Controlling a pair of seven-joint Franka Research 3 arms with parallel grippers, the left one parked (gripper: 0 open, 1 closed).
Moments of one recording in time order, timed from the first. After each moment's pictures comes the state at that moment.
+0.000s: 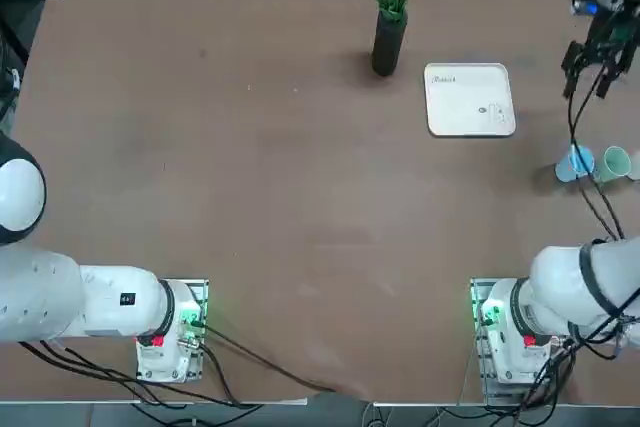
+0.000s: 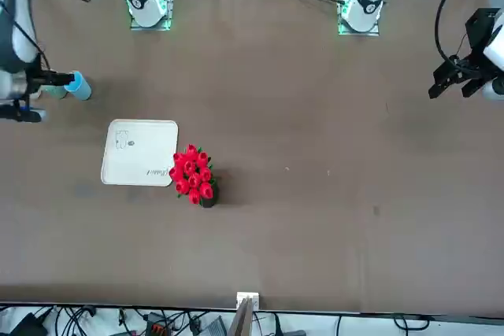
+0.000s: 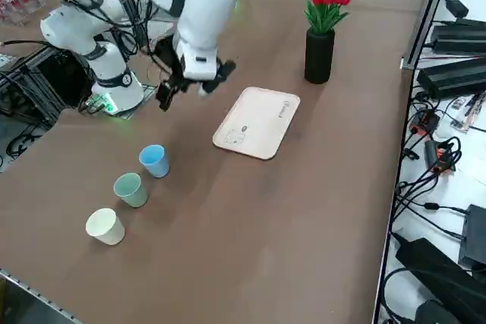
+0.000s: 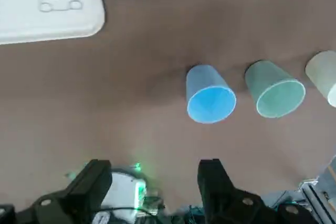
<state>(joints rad) -0.38 0.14 0.10 -1.99 -0.20 1.62 -0.12</state>
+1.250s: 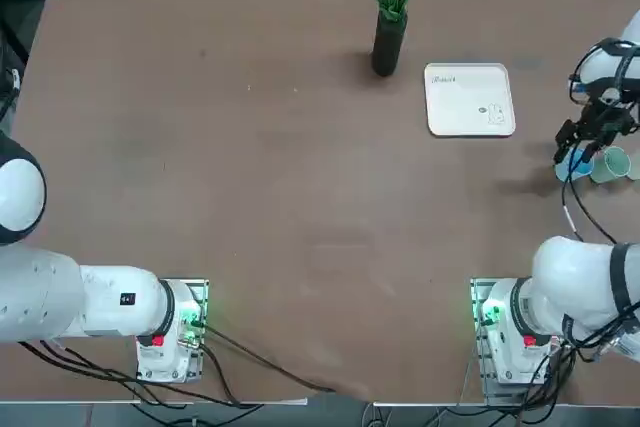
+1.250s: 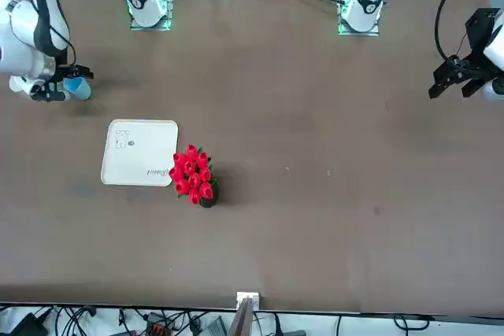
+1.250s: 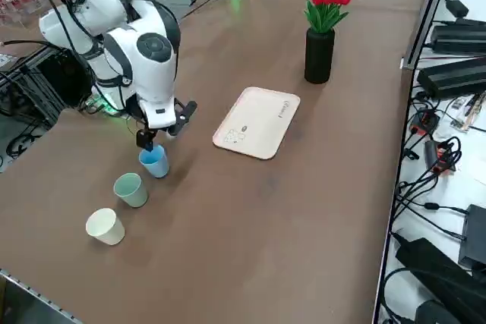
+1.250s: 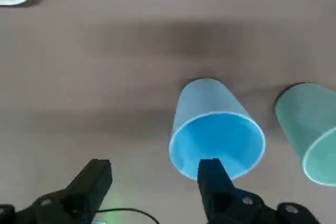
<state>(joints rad) -0.57 0.07 0.11 -2.43 -0.21 2.15 -0.30</state>
